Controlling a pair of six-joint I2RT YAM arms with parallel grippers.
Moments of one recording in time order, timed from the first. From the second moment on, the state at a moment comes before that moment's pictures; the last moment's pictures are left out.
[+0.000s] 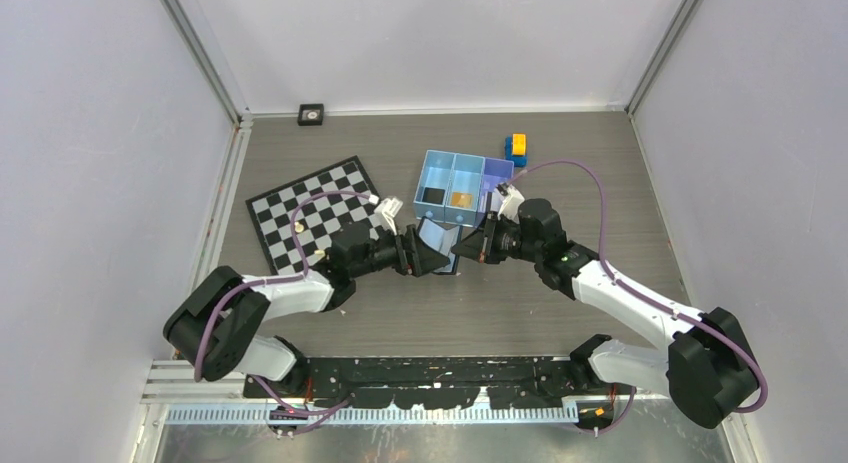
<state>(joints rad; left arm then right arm) -0.66 1.41 0.44 0.78 0.47 -0.78 0.57 1.13 0.61 0.08 -0.41 0.74</state>
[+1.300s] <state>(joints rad) -0.65 1.36 0.44 0.69 0.43 -0.75 0.57 1.13 0.61 0.08 -0.40 0.74</state>
